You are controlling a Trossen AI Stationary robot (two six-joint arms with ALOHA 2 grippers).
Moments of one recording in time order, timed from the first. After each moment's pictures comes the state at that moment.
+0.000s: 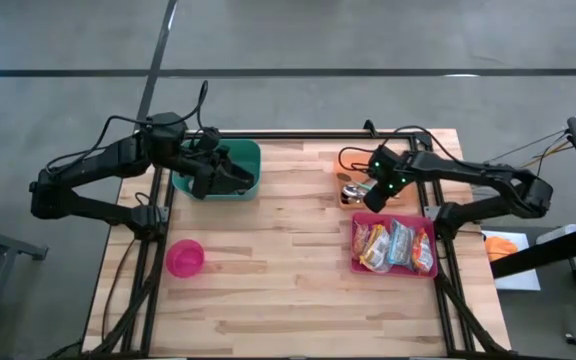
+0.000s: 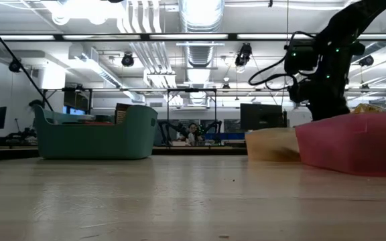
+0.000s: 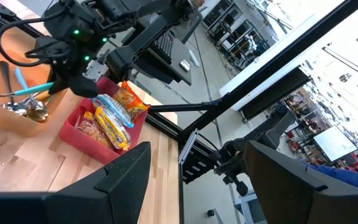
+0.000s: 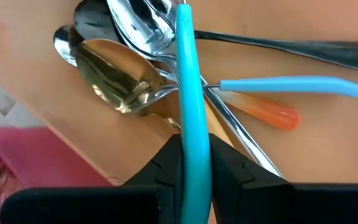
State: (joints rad) left arm 0.24 1.06 1.22 -0.39 0.48 -0.65; right arm -0.56 1.23 0.66 -0.73 -0.09 0.26
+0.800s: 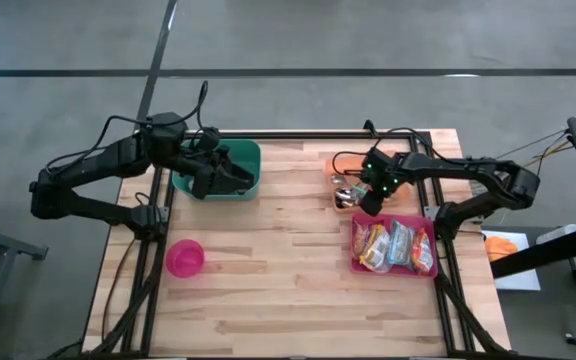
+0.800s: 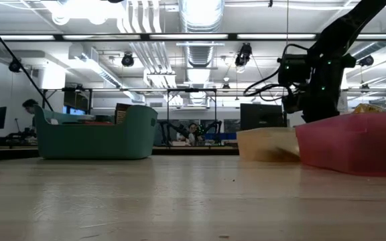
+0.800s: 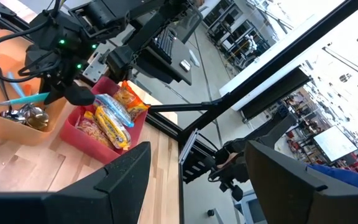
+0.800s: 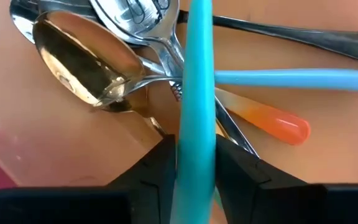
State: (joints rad) left arm 0.24 1.06 1.22 -0.40 0.48 -0.65; right arm -0.56 1.37 0.64 -0.61 -0.14 0.12
